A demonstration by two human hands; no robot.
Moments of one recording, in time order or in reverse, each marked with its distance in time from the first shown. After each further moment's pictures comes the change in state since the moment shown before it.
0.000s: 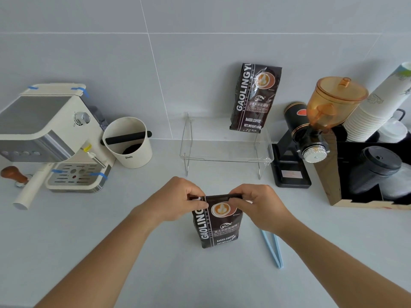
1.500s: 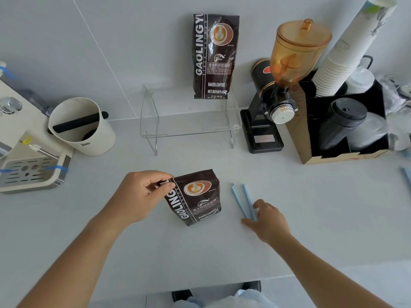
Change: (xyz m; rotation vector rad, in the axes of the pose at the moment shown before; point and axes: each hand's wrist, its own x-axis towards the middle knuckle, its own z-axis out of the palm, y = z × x) left_hand -0.018 0.001 0.032 -0.052 0.206 0.096; right_hand -0.080 0.170 0.013 -0.502 0.069 0.630
